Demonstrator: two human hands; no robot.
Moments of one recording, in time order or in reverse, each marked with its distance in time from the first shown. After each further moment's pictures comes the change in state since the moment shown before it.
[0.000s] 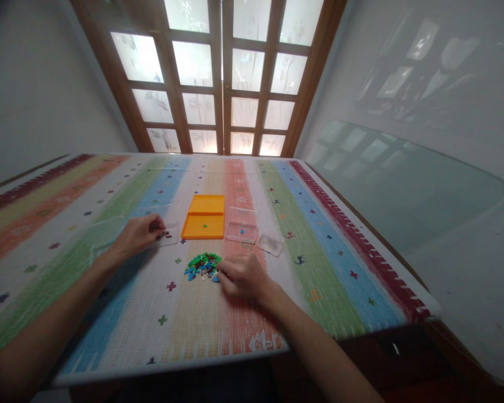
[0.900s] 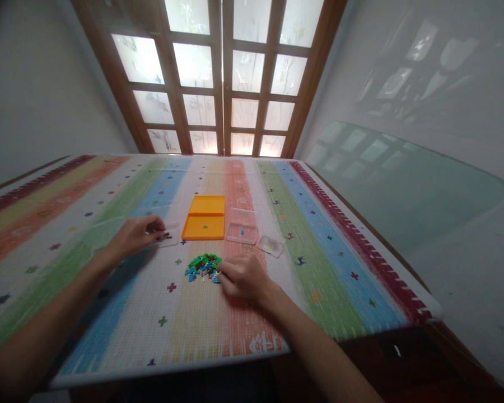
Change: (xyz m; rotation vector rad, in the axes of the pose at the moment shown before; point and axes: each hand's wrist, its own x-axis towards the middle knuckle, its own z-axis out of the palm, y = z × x) left_hand -0.003 0.005 -0.013 -0.041 -0.053 0.036; right_hand -0.001 0.001 0.001 -0.019 -0.015 -0.007
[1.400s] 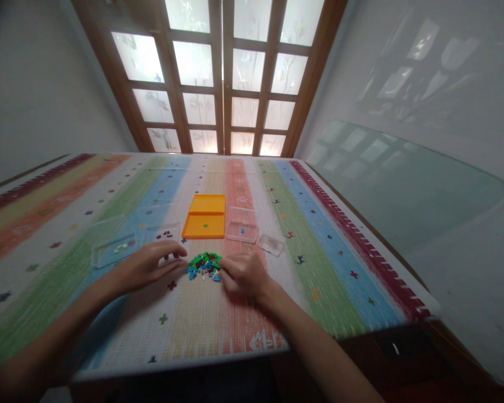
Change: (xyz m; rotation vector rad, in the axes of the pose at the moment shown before) left_hand -0.053 0.054 0.021 -0.072 -0.171 0.376; right_hand 0.000 -0.001 -0.001 -0.047 0.001 0.045
